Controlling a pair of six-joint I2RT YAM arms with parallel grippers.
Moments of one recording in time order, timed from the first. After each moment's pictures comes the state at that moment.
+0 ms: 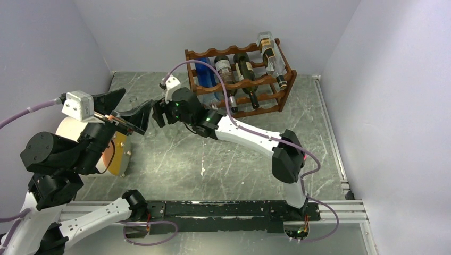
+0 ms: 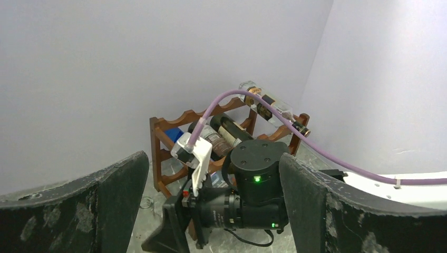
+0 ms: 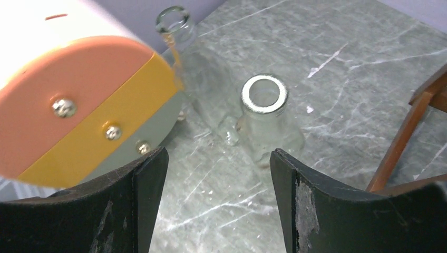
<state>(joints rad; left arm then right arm) -0.86 0.63 1.31 -0.35 -0.39 -0.02 1.05 1.94 1.75 -0.09 0.09 0.22</state>
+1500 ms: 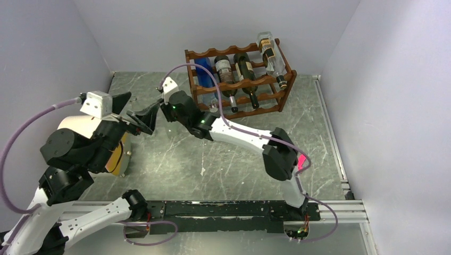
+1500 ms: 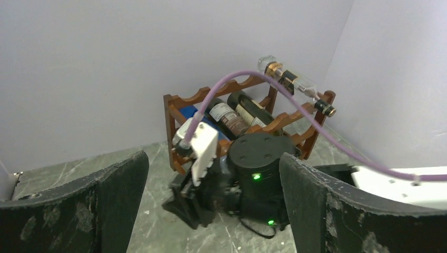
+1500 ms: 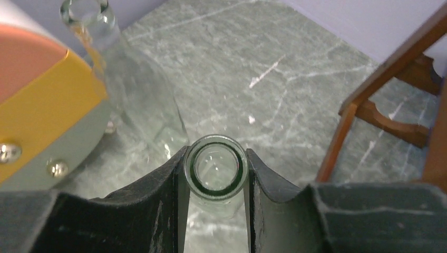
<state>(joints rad) -0.86 0.64 1.26 -0.38 -0.44 0.00 1.04 2.09 1.82 0.01 0.30 0.04</state>
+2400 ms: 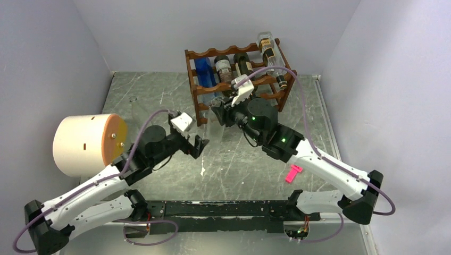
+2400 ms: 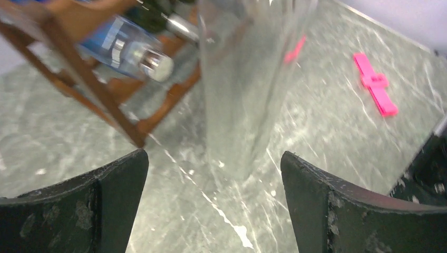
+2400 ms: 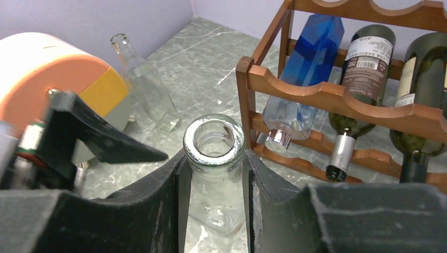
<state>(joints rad) -0.86 0.81 0.76 -0.13 -0.14 -0.05 0.97 1.20 1.20 -0.10 0.28 0.14</state>
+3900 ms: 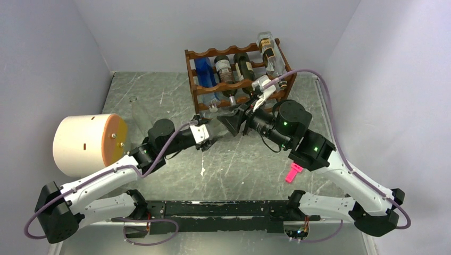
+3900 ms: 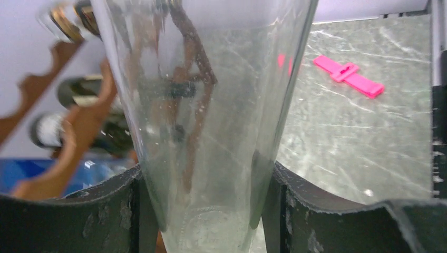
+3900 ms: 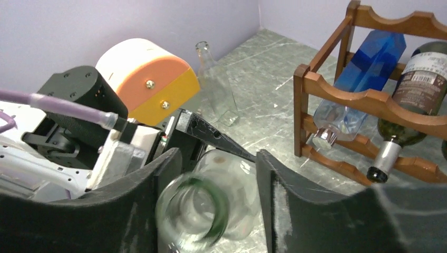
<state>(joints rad) -0.85 1.00 0.68 0.28 0.29 0.30 0.96 1.00 1.25 -0.28 0.06 0.22</state>
